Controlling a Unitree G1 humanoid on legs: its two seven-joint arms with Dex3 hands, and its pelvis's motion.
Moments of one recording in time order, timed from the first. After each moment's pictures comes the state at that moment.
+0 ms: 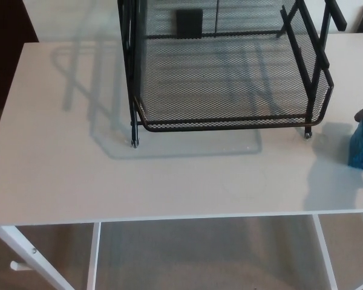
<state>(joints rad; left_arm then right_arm) 0.01 0.61 0.23 1.26 -0.02 0.03 -0.24 -0.75 -0.74 0.58 0.83 -0.52 0.07 0.38</state>
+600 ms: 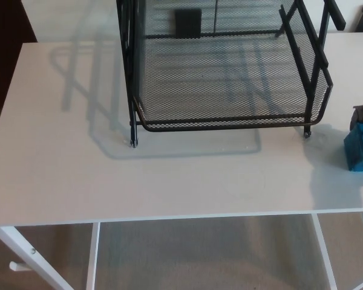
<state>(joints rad) 0.00 0.60 0.22 1.26 -0.02 0.03 -0.24 -0.70 -0.80 0.66 0.75 -0.63 -0.04 0.08</state>
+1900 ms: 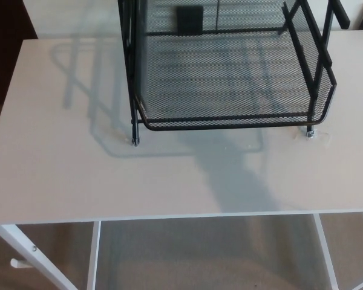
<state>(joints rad) -0.02 0.60 0.25 1.27 -0.03 0.03 -0.24 -1.23 -0.67 0.22 0.57 -0.52 -0.13 -0.01</state>
